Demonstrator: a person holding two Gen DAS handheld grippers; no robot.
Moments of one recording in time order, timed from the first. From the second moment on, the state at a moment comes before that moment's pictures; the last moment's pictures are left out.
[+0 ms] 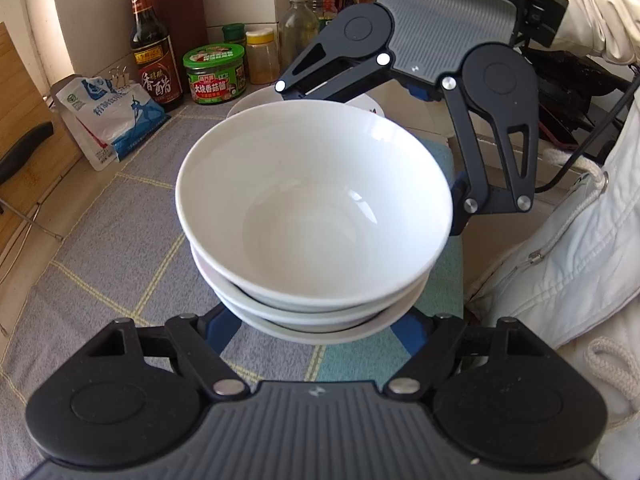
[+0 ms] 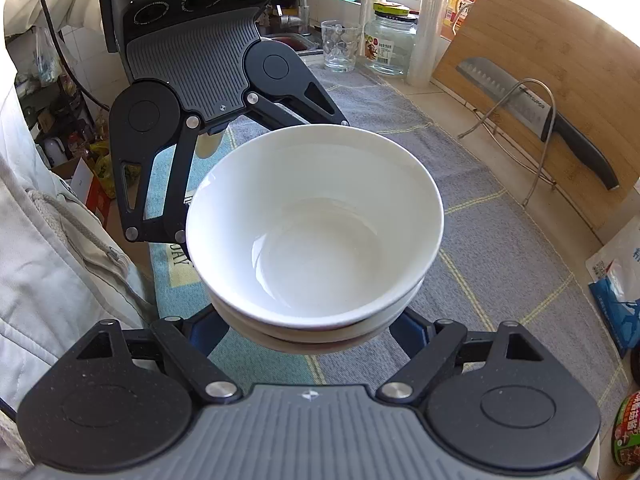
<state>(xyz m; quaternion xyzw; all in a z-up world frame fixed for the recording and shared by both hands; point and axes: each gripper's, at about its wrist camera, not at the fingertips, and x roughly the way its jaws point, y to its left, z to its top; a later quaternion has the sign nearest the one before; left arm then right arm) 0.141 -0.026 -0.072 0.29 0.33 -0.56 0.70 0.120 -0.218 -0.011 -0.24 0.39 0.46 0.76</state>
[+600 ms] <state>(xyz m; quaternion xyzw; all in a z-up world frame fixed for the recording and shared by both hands) 0.155 -0.152 -0.073 0.30 0.30 -0.59 0.69 0.130 -0.337 -0.003 -0.24 0.39 0.42 0.78</state>
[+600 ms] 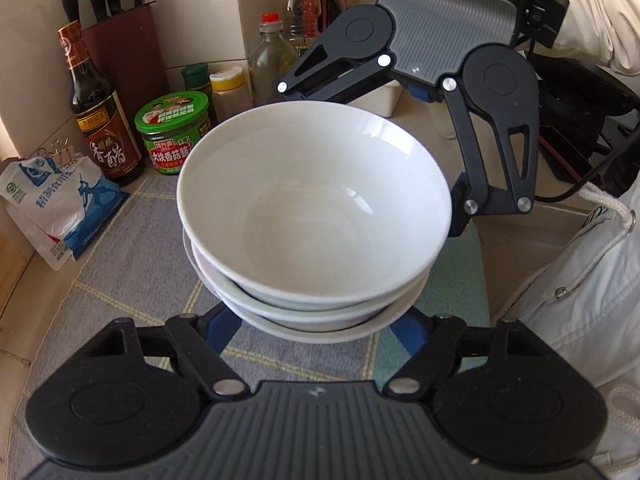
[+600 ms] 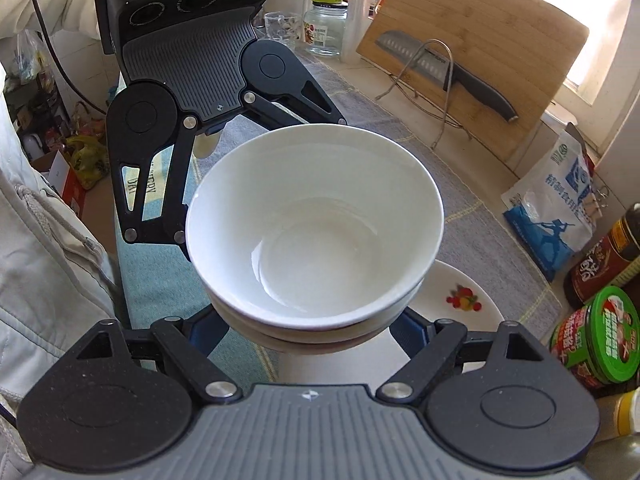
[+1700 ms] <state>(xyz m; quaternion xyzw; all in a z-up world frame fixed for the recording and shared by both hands) 0.189 -0.218 -0.104 0.31 0.29 -0.59 0.68 0.158 -0.412 -0.038 -0.21 0.43 0.38 0.79</state>
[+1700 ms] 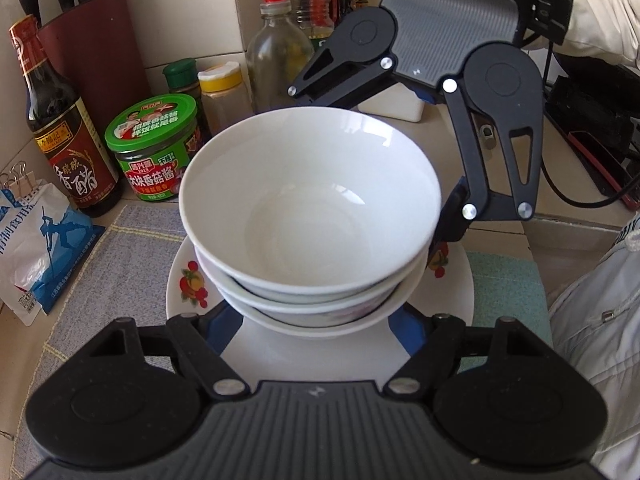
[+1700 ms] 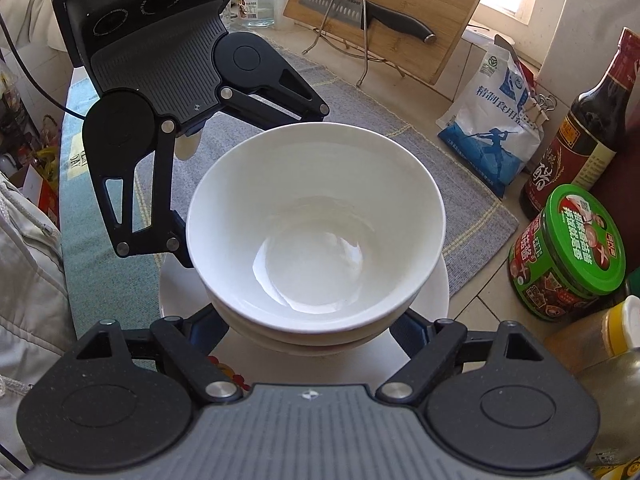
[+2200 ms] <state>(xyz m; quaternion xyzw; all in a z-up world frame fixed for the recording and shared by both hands) 0.178 -0.202 -0.092 0.28 0.27 -0.56 0.73 0.150 -0.412 -0.035 -0.20 0.42 0.36 0.81</state>
